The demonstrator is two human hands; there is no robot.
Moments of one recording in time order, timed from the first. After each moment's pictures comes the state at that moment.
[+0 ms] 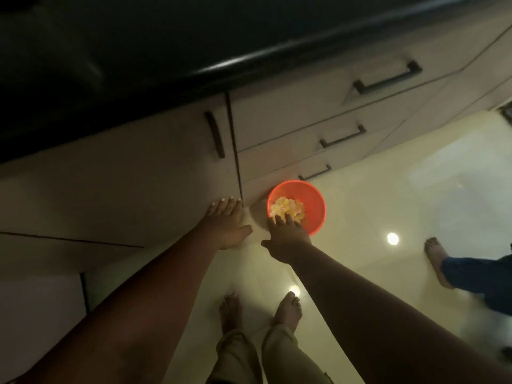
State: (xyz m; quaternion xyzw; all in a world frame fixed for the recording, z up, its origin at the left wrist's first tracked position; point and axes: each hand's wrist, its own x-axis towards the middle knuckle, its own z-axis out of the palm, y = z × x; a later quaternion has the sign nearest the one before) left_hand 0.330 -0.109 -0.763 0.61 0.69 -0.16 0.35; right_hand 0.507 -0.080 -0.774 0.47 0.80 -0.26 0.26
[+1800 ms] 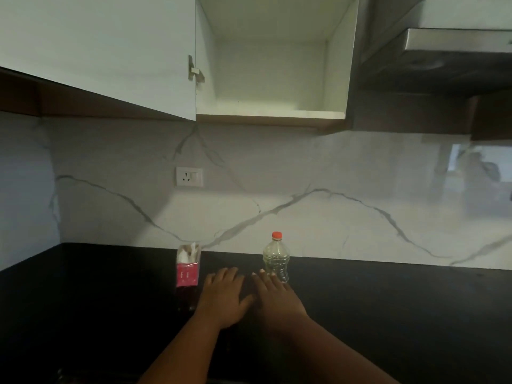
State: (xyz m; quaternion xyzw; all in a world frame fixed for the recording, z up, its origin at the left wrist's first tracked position) left_hand 0.098 -0.184 -0.327 0.49 0.86 0.10 -0.11; right_hand 0.219 -0.070 -0.327 0.19 0.98 -0.01 -0.08
